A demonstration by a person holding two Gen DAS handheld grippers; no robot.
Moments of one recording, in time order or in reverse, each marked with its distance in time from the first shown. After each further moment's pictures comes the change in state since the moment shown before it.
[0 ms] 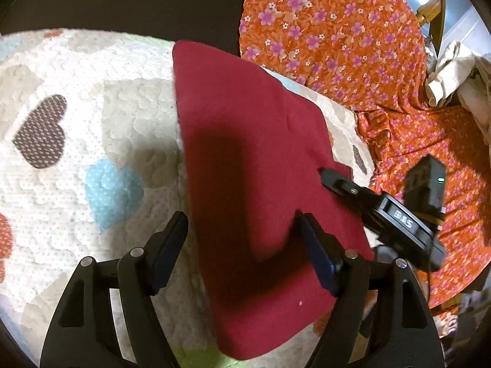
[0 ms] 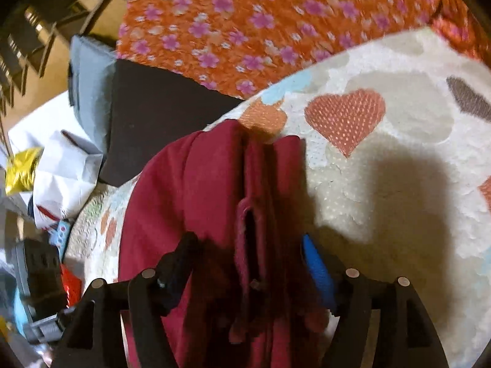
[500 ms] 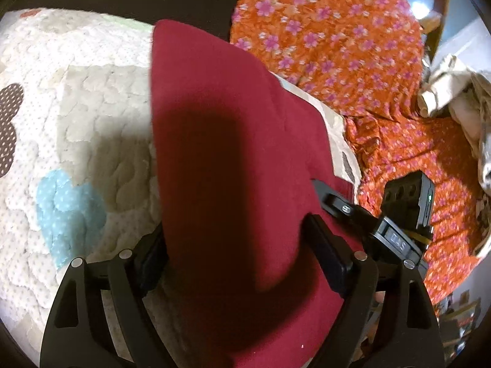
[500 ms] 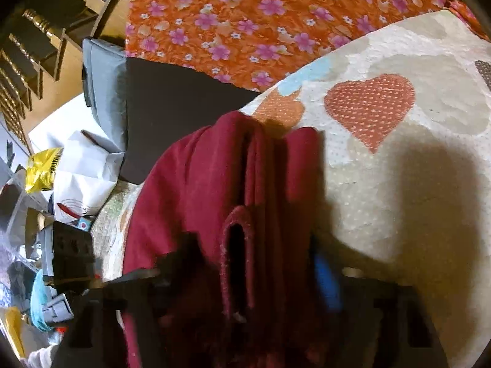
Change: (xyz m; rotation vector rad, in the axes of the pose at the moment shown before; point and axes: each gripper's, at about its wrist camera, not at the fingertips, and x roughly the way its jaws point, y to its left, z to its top) left arm 0.034 0.008 0.014 -0.015 0.009 -0.109; right arm 0.021 -0.008 0.001 -0.028 -0.002 0.126
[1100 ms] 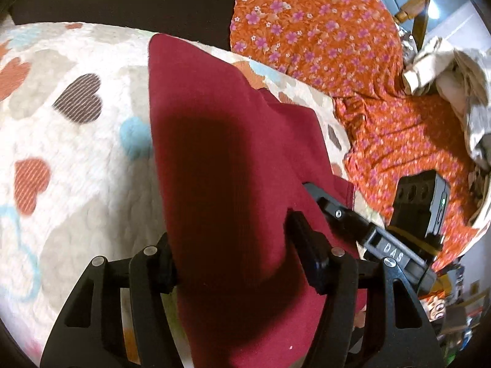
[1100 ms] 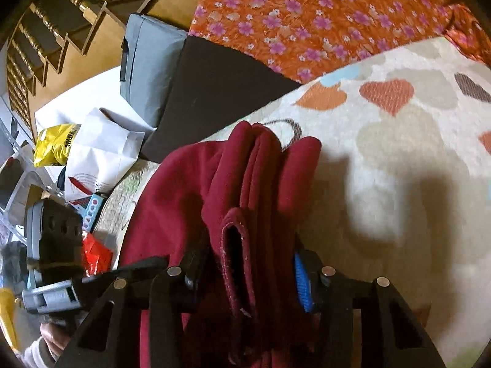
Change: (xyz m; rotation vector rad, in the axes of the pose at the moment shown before) left arm -0.115 -0.029 -0.069 0.026 0.035 0.086; right arm -0.067 0.103 -0.088 -0.046 0.001 -0.030
